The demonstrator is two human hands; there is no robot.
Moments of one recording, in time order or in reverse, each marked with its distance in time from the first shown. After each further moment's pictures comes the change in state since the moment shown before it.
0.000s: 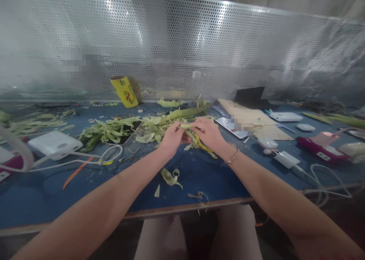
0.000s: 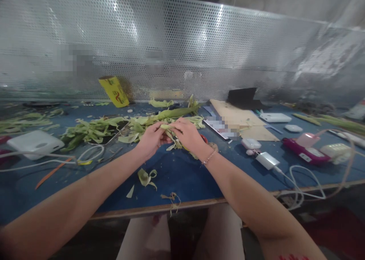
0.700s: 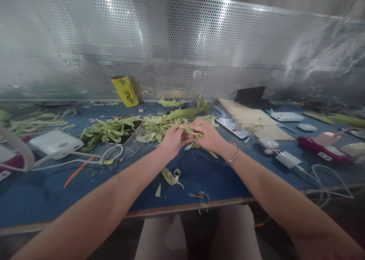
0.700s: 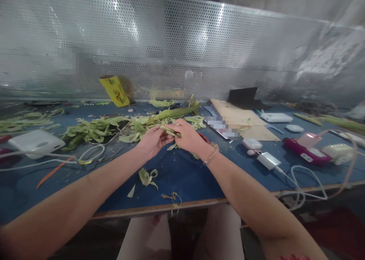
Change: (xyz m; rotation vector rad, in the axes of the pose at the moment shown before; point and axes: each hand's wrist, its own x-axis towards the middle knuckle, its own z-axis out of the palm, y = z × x) left_hand -0.001 0.001 0.004 -0.195 0.079 -0.129; right_hand -0.004 -0.001 0.001 -0.010 -0.135 -0.071
